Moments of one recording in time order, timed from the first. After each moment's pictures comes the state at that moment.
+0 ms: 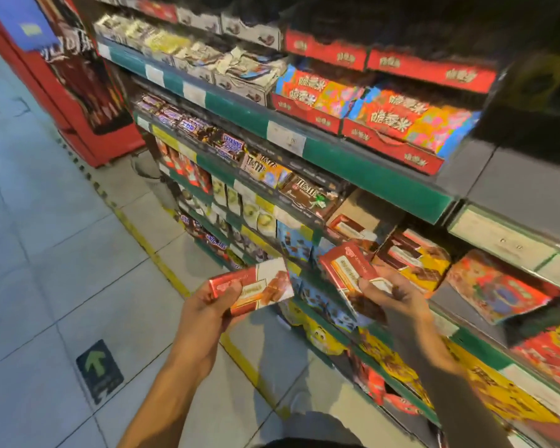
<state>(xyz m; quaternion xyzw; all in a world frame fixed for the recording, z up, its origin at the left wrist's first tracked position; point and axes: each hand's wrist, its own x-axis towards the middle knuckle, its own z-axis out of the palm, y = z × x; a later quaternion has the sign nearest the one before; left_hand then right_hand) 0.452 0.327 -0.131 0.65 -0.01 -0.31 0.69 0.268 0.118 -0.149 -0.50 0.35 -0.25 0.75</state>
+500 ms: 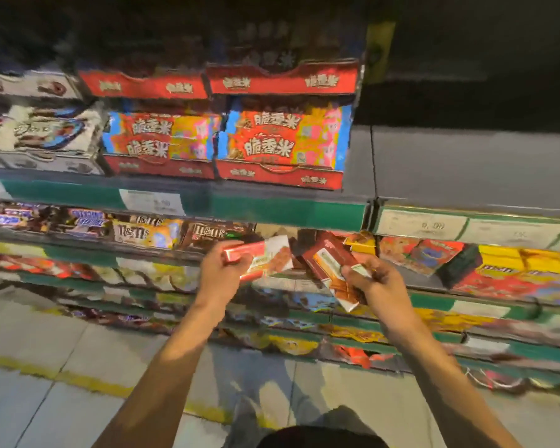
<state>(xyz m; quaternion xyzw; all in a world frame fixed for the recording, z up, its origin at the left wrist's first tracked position) 0.532 0.091 -0.147 0.72 -0.33 -0.36 0.49 0.285 0.059 -0.162 -0.38 0.52 -0.41 0.65</state>
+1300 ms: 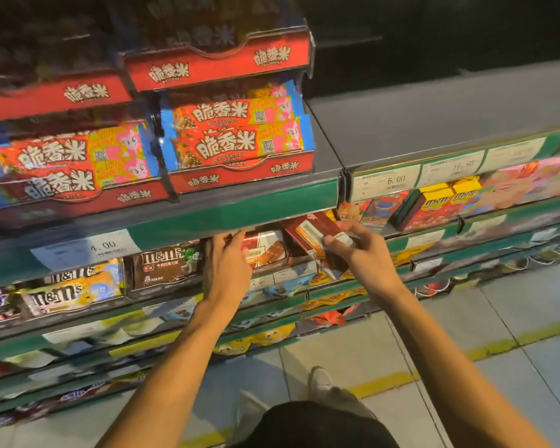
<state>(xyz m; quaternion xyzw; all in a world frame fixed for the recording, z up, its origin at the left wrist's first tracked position) 0.533 0.027 -0.194 0.68 -0.68 -0.19 0.18 0.303 0.075 -0.156 -0.37 0.62 -0.48 0.50</state>
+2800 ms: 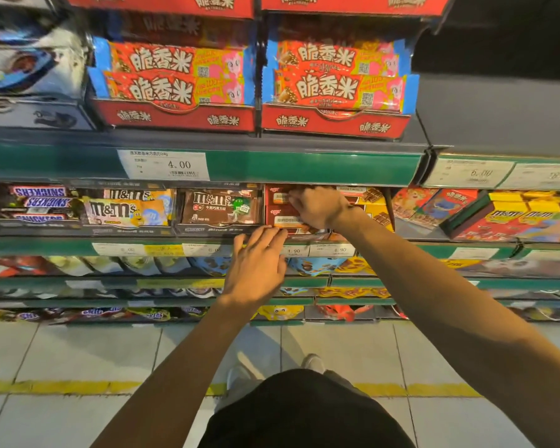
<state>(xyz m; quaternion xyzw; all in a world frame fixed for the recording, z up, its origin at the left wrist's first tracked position) 0.561 0.093 -0.215 0.62 -0.77 -0.09 0.11 0.413 -0.046 -0.190 -0.83 0.53 0.07 0.13</state>
